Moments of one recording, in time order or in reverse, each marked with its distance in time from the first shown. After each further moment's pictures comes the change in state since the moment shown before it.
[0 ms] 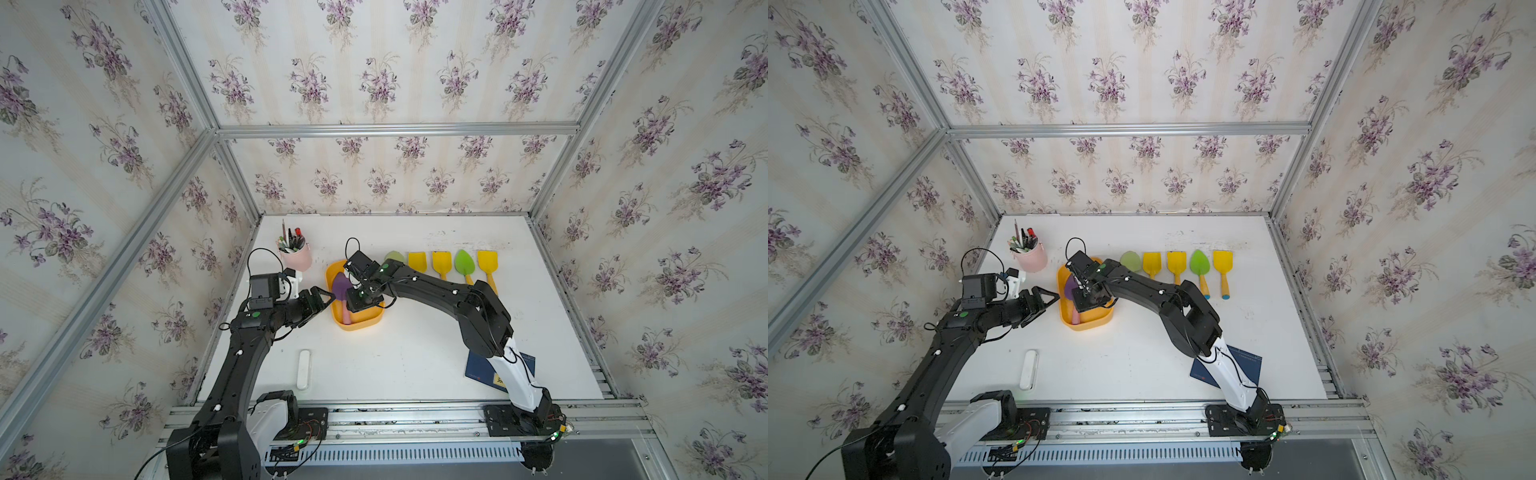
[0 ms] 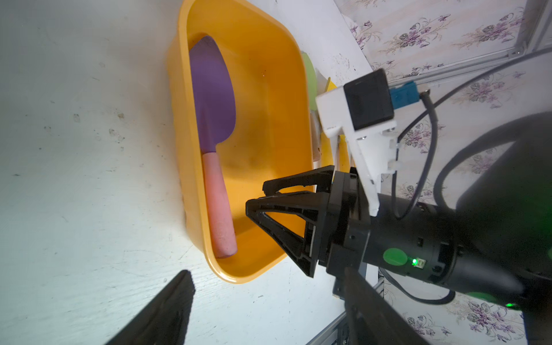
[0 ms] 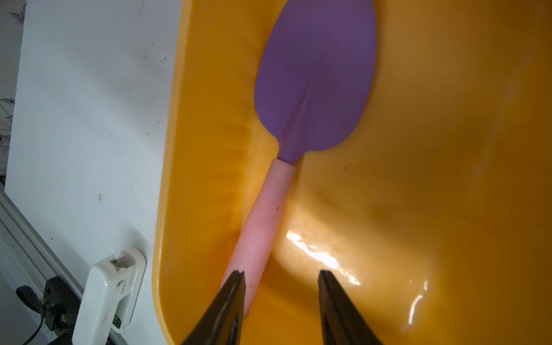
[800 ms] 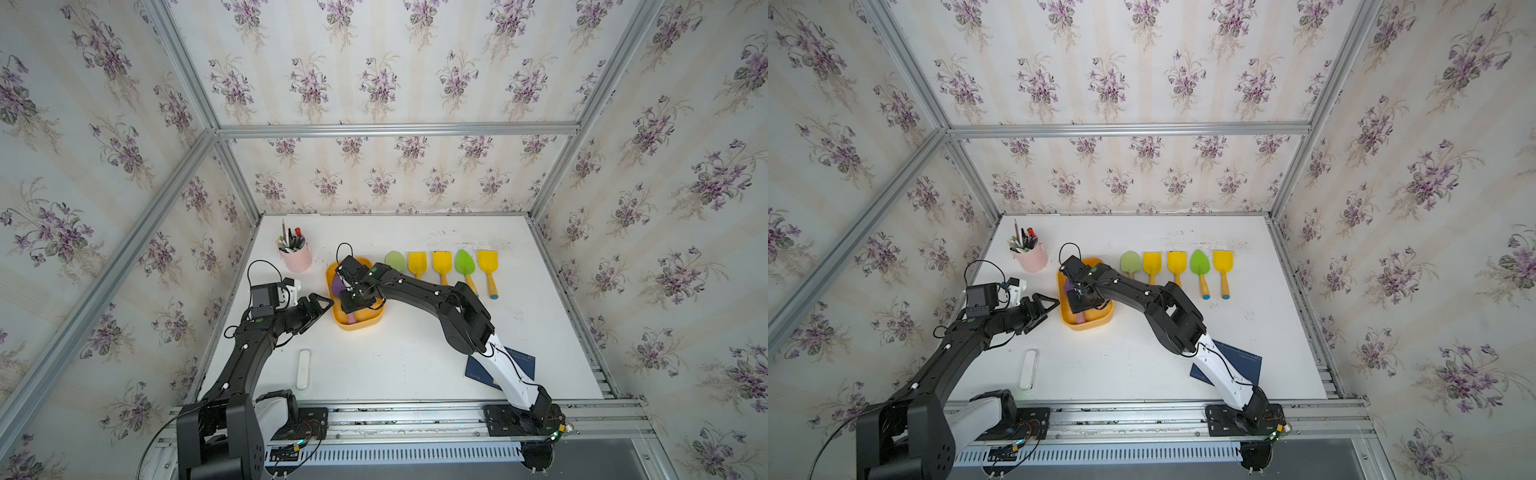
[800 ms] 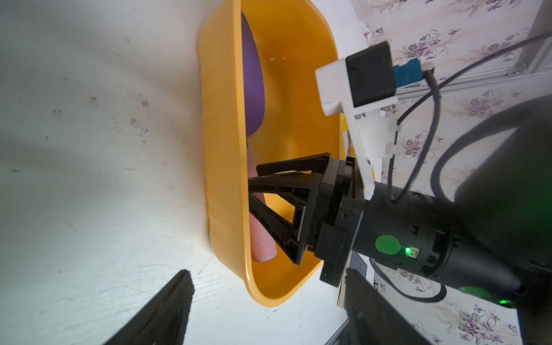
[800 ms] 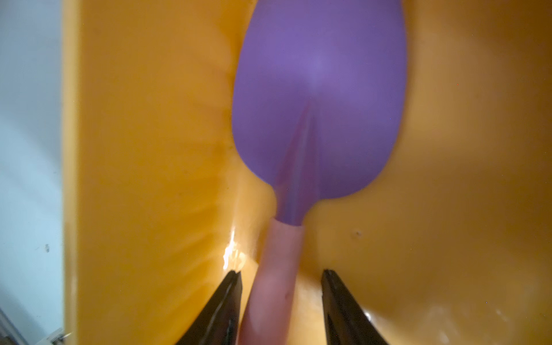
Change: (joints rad) left arm 0.055 0.073 -0.130 0.190 0.059 -0.016; right arm 0.008 0.162 0.150 -0.011 0.066 0.026
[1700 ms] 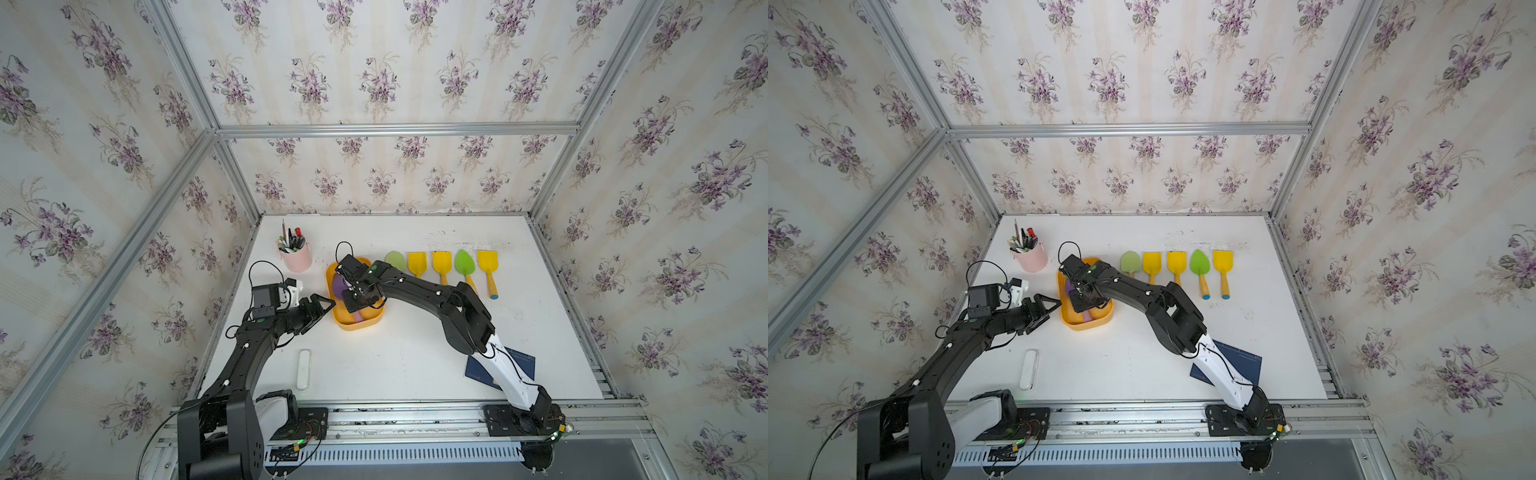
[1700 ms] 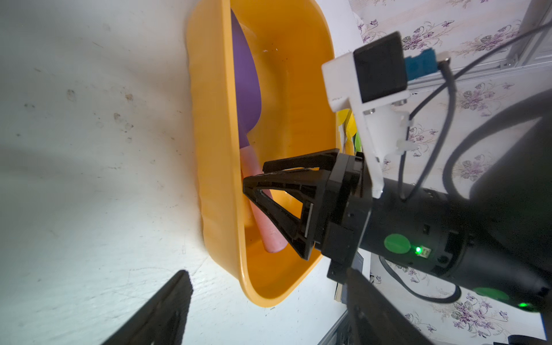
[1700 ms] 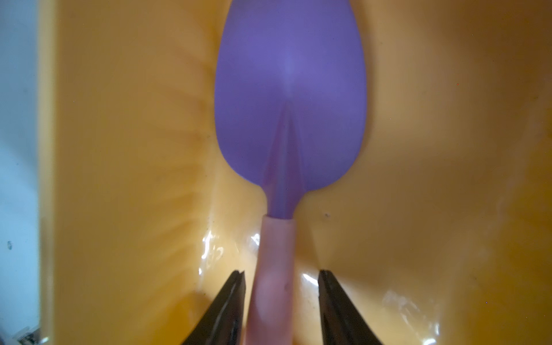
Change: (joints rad) left arm -0.004 0.014 -0.014 0.029 0.034 0.004; right arm 0.005 0.005 0.042 -0.081 0.051 -0.041
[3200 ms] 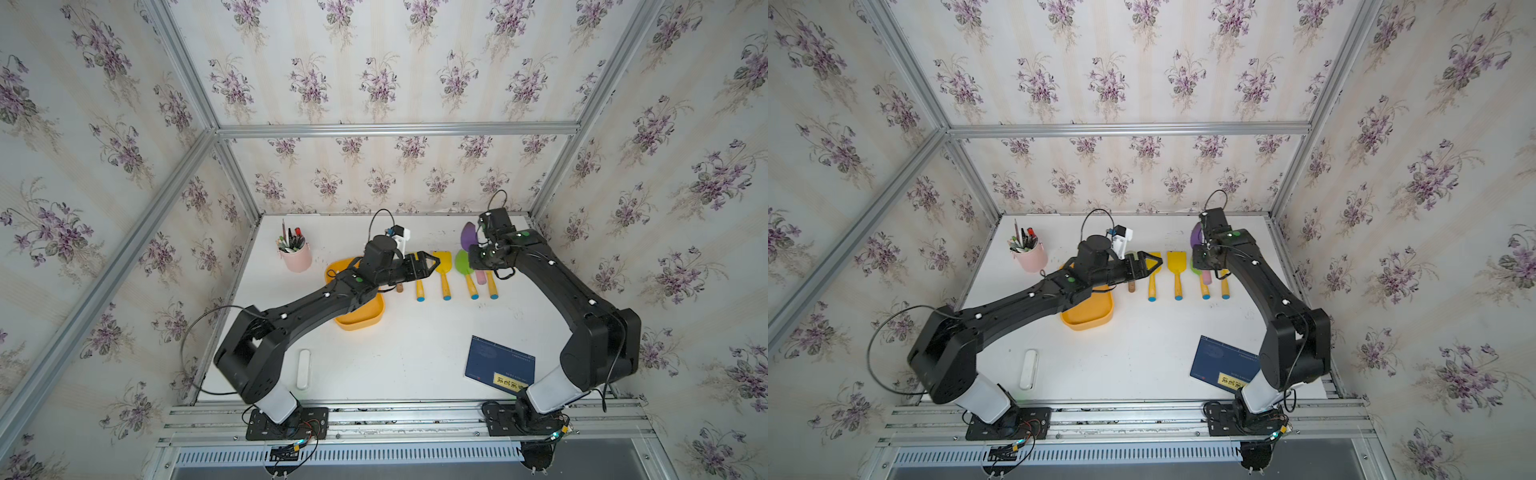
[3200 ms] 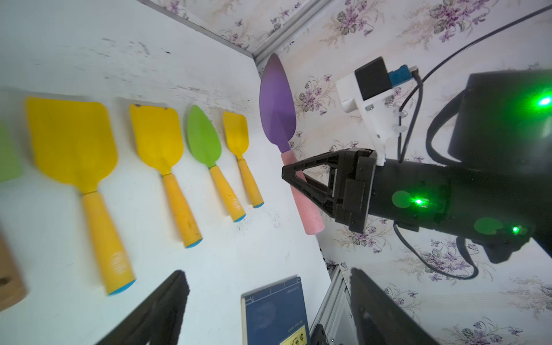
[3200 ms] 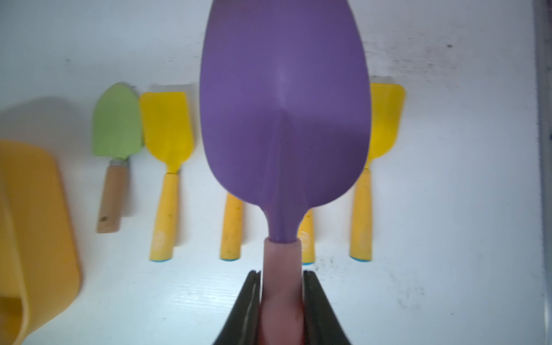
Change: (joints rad) left arm -0.907 0.586 0.711 0.445 -0.460 -0.343; right arm -0.752 -0.868 -0.727 -0.042 0.119 -0.262
